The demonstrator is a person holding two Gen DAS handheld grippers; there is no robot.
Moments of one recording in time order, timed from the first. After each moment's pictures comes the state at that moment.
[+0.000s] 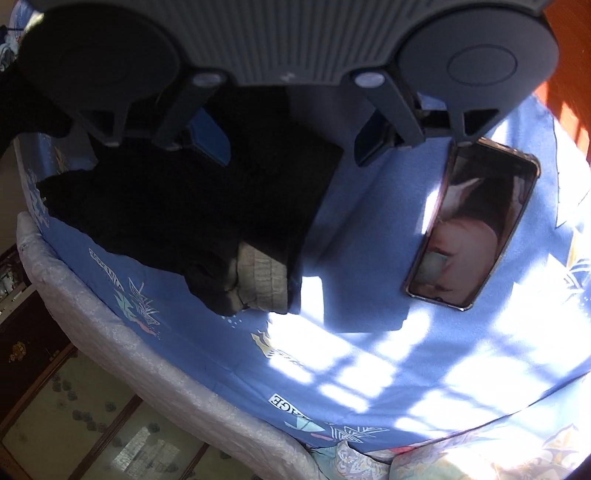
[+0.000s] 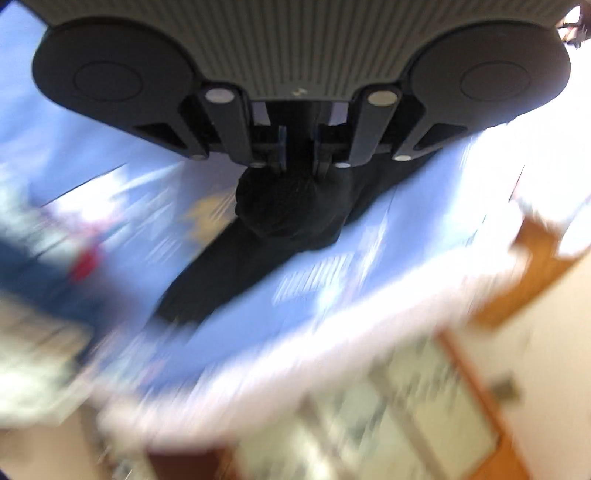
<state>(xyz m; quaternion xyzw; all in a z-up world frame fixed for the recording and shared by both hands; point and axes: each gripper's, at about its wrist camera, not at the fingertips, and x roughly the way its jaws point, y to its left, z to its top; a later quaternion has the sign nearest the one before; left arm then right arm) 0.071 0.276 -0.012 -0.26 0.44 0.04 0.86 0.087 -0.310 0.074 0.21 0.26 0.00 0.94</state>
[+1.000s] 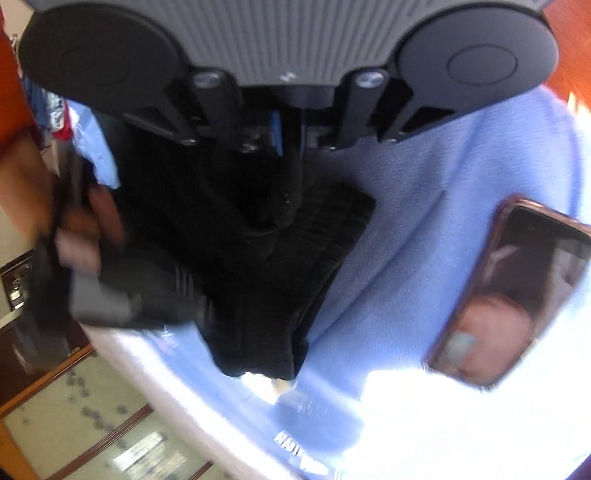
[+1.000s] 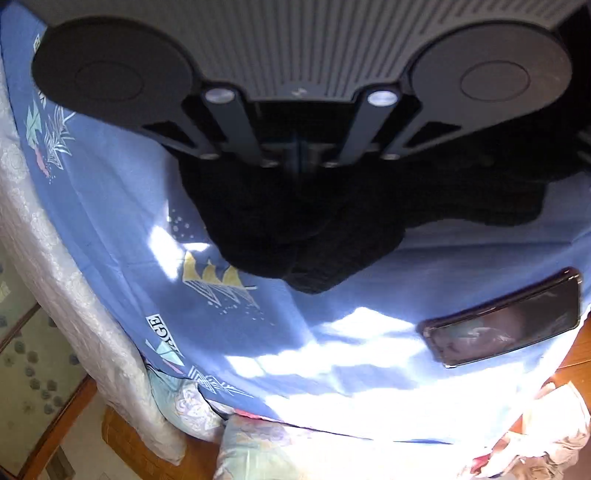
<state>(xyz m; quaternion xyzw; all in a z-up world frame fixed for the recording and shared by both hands) 0.052 0.279 -0.044 -0.32 0.44 -0.01 0.84 0.210 0.160 0.003 -0.33 0.28 0.41 0.80</state>
